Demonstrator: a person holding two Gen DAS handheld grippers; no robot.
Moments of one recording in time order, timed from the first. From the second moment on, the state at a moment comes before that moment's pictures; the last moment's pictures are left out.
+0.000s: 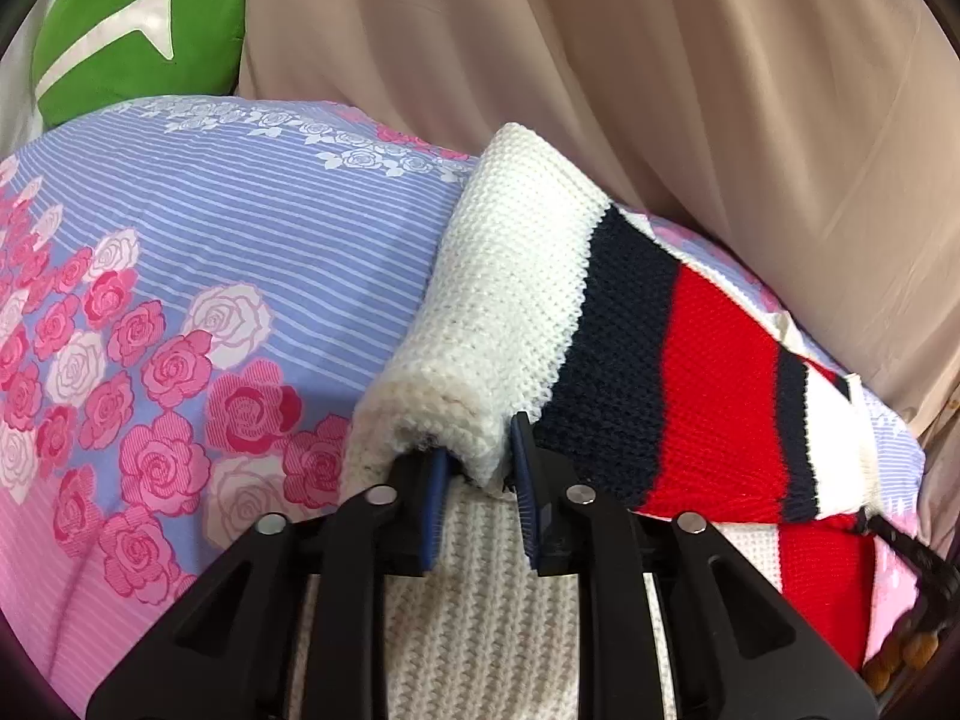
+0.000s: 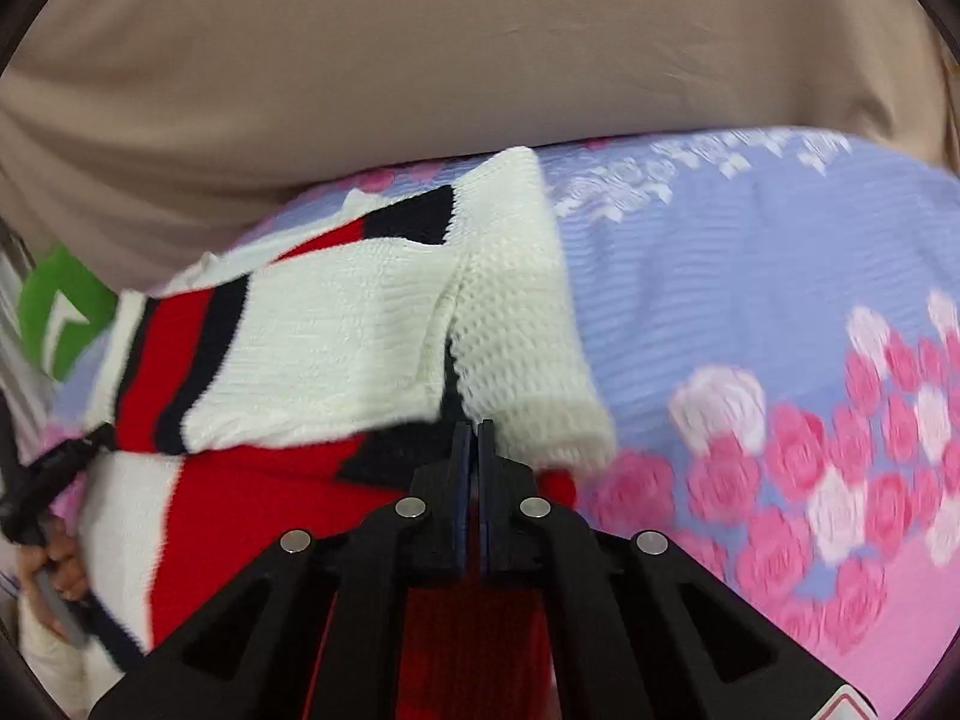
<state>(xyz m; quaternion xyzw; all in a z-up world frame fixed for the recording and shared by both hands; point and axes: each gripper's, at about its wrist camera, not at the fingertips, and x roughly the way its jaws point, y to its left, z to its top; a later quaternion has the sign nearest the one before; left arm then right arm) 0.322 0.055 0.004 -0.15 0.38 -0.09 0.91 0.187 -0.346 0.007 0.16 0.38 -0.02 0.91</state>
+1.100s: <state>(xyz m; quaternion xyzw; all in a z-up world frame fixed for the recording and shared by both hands) 0.040 0.066 -0.020 0.01 0.42 -0.06 0.90 -0.070 -0.253 -0.037 0.21 0.40 0.07 0.89</state>
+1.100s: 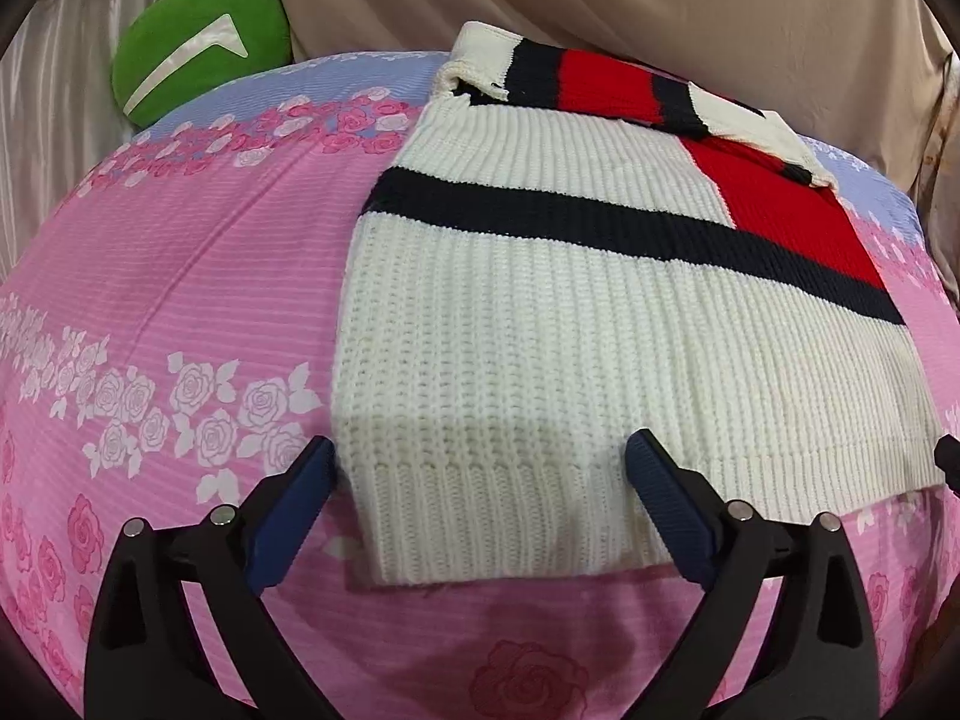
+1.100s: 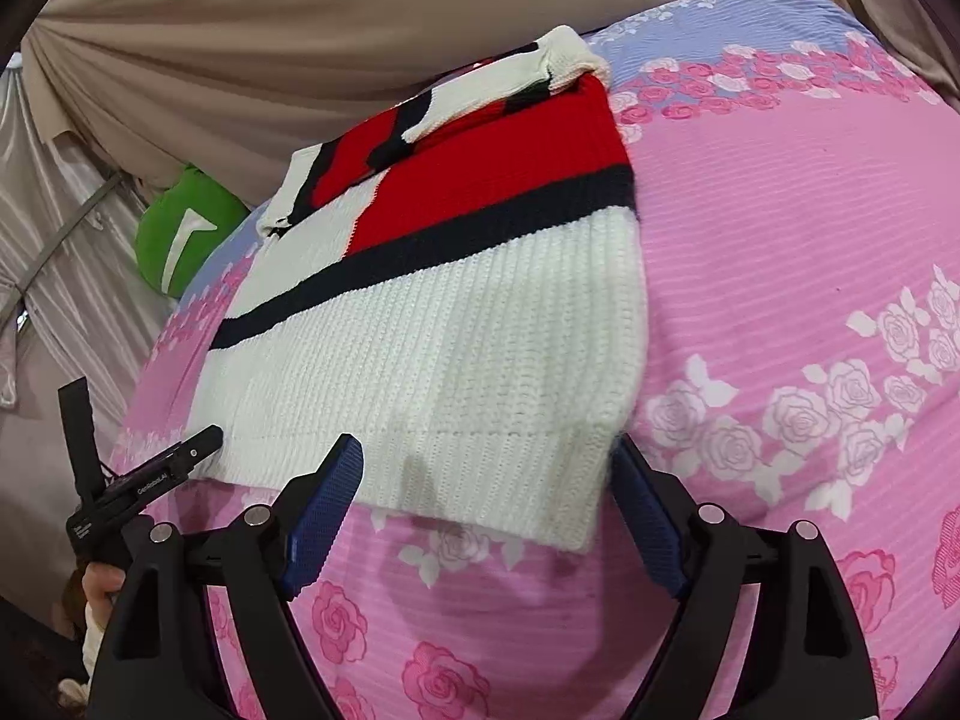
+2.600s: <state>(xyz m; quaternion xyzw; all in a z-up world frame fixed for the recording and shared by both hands) -0.175 0.150 0.143 -0.13 0.16 -0.35 0.91 -0.307 -0.268 0.073 0.21 0.08 0.17 0.96</state>
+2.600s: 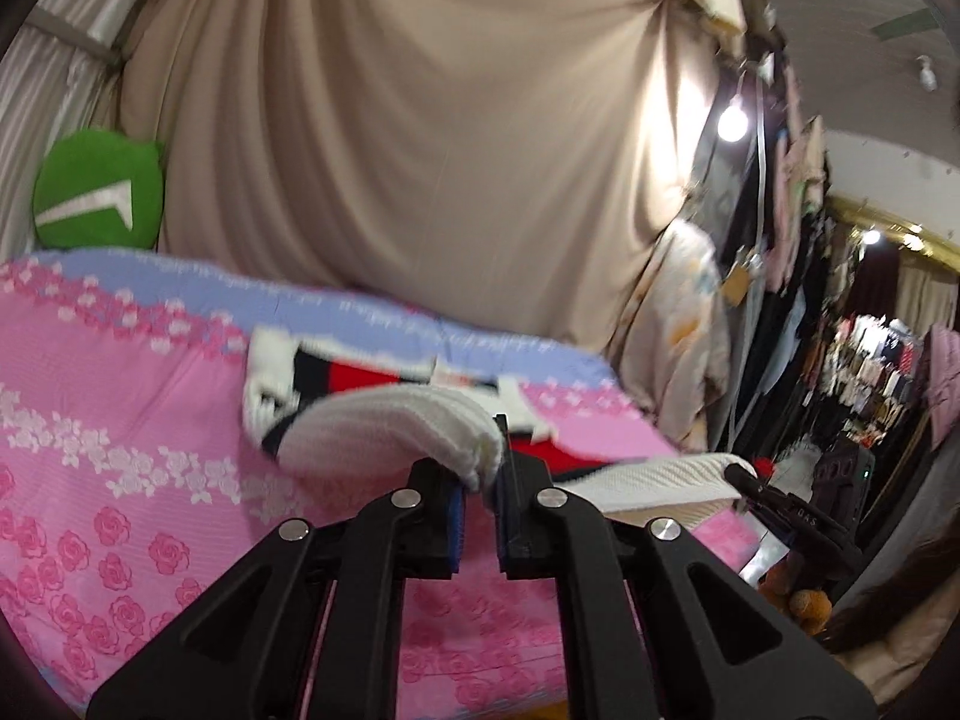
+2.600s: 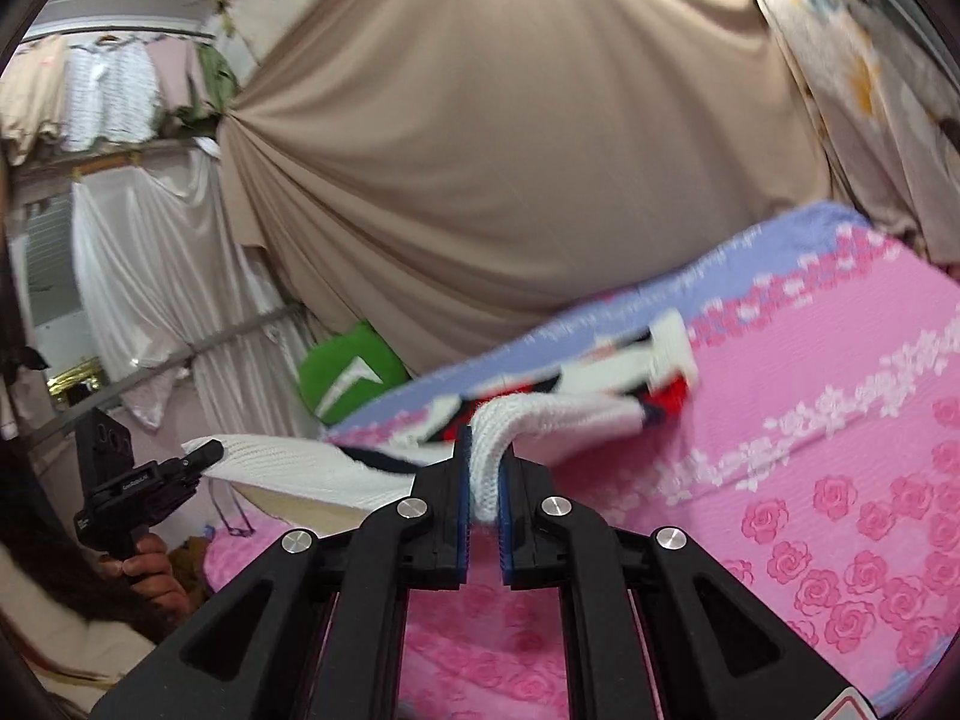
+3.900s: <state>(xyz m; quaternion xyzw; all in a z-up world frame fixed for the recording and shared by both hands) 0.080 0.135 0.088 -0.07 0.34 -0.16 0.93 -0.092 -0.317 0.023 0.21 0.27 0.01 0.94</state>
